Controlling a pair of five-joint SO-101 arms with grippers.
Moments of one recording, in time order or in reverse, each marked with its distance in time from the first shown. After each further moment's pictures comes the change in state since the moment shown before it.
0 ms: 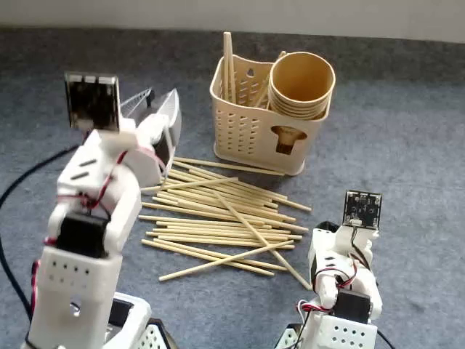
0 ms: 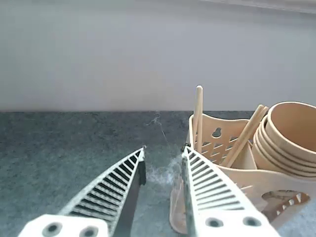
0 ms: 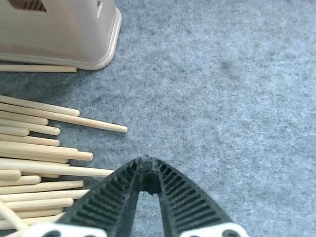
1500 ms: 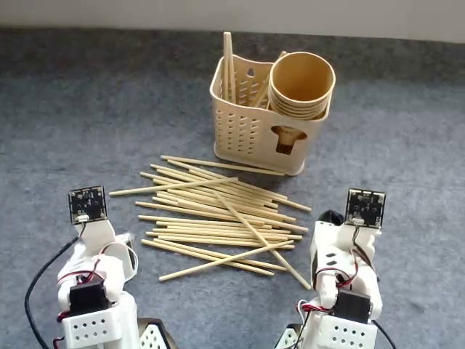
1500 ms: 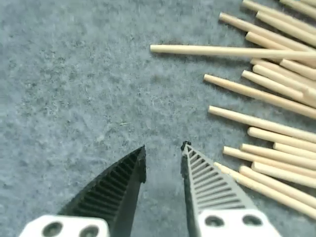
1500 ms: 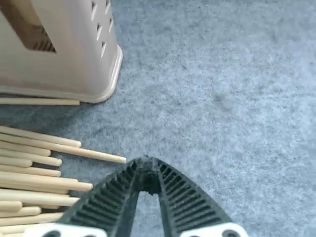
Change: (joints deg) left arm -25.3 -48.2 57.5 32.1 -7.1; right arm 0.0 0.0 0.0 -7.3 0.0
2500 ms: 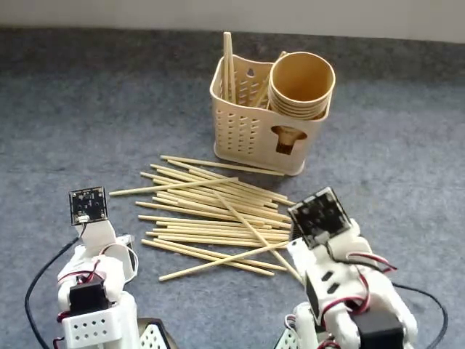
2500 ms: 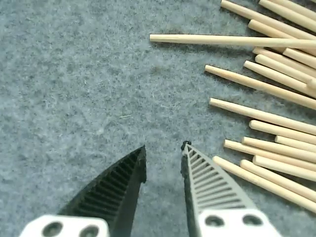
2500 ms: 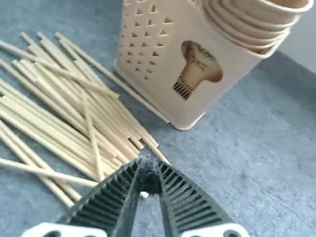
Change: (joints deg) left arm 0.0 0.0 0.0 1.1 0.0; right arm -24.4 21.1 -48.4 30.7 19.7
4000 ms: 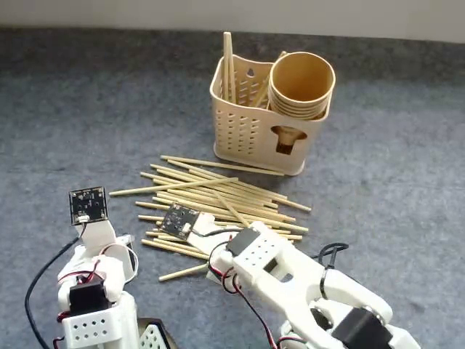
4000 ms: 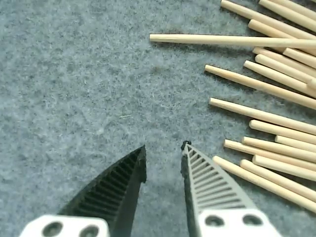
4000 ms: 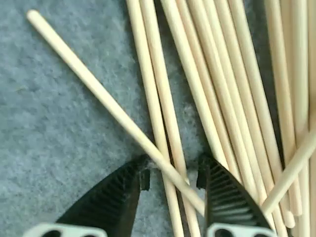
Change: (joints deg) left arm 0.0 0.0 0.0 0.0 0.0; right arm -34.0 62.5 12.0 -35.3 -3.2
